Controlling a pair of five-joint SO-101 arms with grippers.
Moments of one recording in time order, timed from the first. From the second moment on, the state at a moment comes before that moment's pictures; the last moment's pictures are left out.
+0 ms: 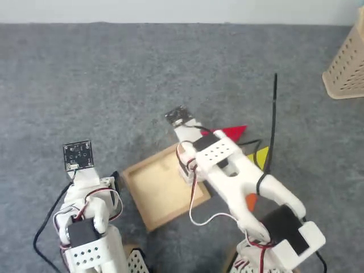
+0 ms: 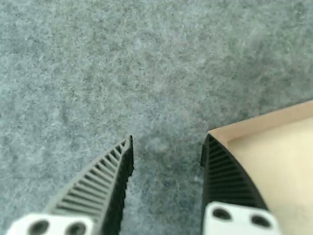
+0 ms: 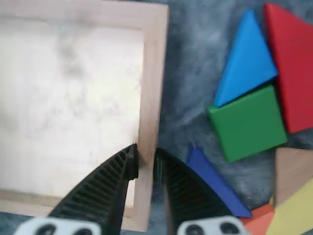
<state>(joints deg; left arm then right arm) -24.1 -103.7 97.3 72.2 -0.5 -38.7 -3.5 36.3 59.3 -1.4</state>
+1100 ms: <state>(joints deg) -24.1 -103.7 97.3 72.2 -0.5 -17.8 -3.6 41.8 50.5 -2.1</state>
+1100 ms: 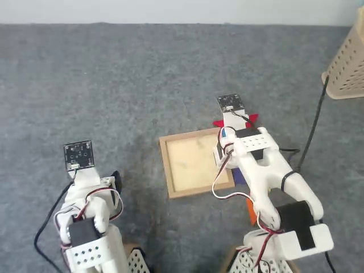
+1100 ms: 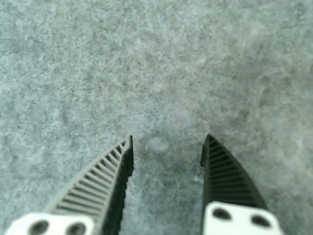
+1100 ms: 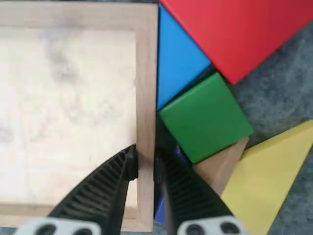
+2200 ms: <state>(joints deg) -24.1 -103.7 97.3 72.2 -0.5 -16.1 -30.6 52.0 78.3 17.3</state>
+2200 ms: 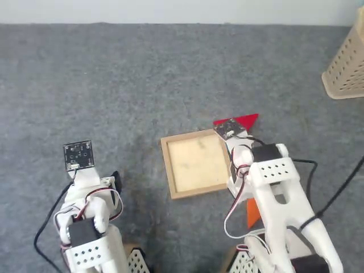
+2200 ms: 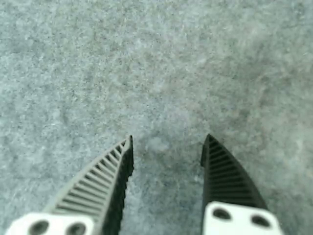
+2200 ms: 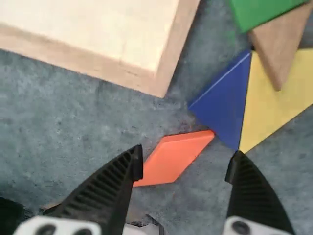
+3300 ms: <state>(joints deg) -24.1 -103.7 97.3 72.2 -0.5 -5.4 -6.9 49.4 63.2 18.2</state>
